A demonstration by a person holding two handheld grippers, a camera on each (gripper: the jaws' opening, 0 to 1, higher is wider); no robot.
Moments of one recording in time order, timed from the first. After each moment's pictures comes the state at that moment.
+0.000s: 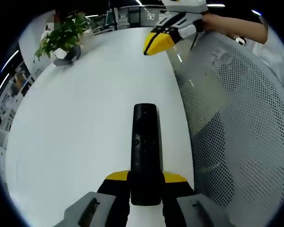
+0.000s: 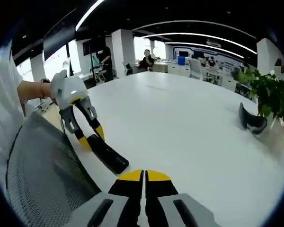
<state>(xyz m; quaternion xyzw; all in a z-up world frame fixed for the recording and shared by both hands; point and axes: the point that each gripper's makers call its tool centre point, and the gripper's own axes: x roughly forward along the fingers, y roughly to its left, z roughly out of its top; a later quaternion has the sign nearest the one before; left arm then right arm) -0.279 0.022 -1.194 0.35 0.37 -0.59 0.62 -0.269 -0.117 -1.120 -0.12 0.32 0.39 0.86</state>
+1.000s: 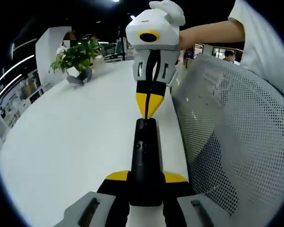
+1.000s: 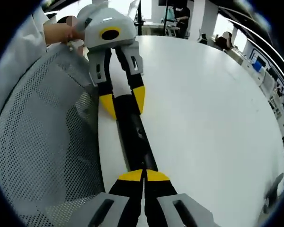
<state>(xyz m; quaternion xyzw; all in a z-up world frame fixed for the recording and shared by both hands) -0.282 0.020 -1.190 0.23 0.27 -0.63 0.70 -0.276 -0.061 -1.182 -0.33 0.40 0.55 0.65</state>
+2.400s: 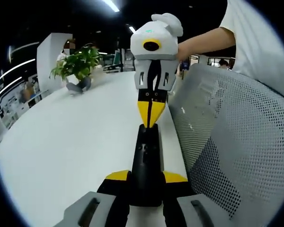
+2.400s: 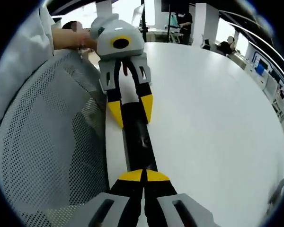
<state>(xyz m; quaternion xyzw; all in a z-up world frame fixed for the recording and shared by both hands) -0.285 0.018 -1.189 0.20 0.23 -0.65 0.69 -0.286 -0.047 -1.180 -0.31 0.39 0.58 0.65</state>
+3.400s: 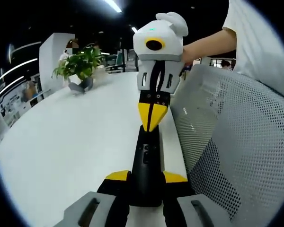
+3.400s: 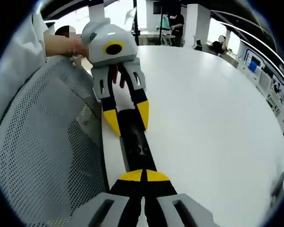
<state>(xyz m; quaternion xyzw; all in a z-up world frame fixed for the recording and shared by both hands) -0.285 0.018 -1.188 0.20 0.23 -0.65 0.70 -0.288 -0.034 -1.181 -0.29 0.37 0.57 0.67</state>
